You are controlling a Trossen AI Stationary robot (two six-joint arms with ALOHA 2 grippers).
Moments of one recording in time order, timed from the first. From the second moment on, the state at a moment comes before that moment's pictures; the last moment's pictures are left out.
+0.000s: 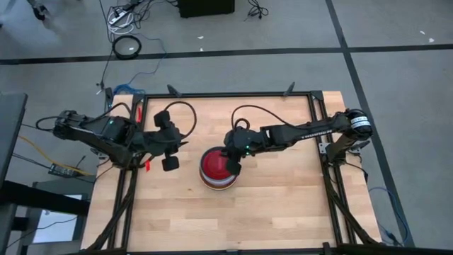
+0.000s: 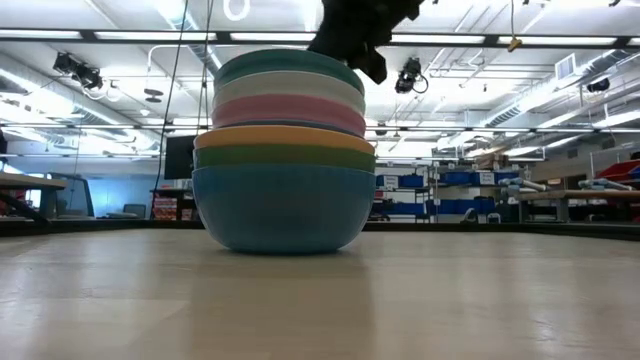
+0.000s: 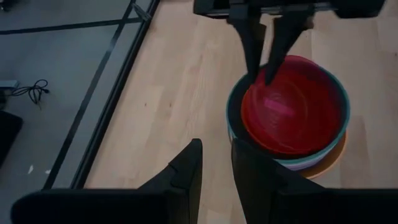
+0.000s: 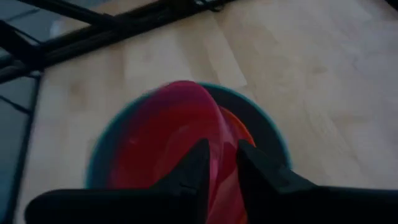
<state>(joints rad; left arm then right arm) -0.30 1.17 1.40 -1.07 -0.55 -0.23 0.10 1.68 1.36 -0.34 0.14 0.37</state>
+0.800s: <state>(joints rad) -0.30 1.17 1.40 -1.07 -0.57 -0.25 0.12 1.68 1.36 -0.33 0.13 0.37</state>
